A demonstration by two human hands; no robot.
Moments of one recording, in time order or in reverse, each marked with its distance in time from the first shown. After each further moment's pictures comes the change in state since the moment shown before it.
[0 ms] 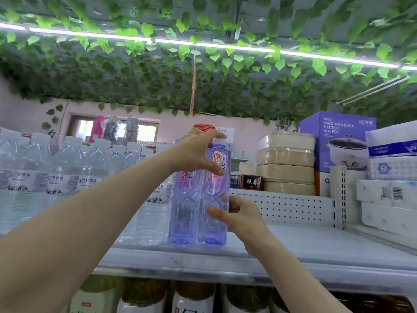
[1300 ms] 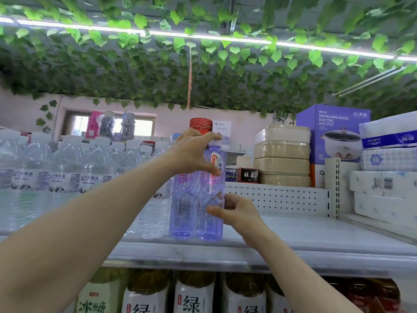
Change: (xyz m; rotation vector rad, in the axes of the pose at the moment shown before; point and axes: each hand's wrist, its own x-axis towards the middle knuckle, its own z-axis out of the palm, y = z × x) left_hand 0.003 -0.013 0.015 0.210 0.030 -0.027; right_hand 0.008 0.016 -0.005 0.000 -0.074 0.035
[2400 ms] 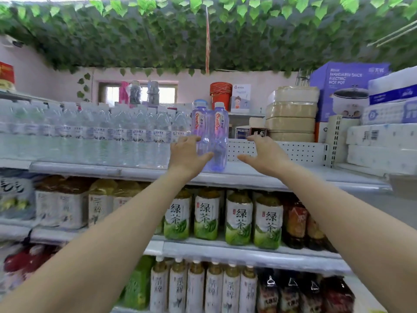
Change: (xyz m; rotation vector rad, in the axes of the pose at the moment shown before) left_hand -0.193 0.121 -0.028 -0.193 0.130 -0.490; right_hand -0.133 -0.101 -0.055 -0.992 0.050 -0.041
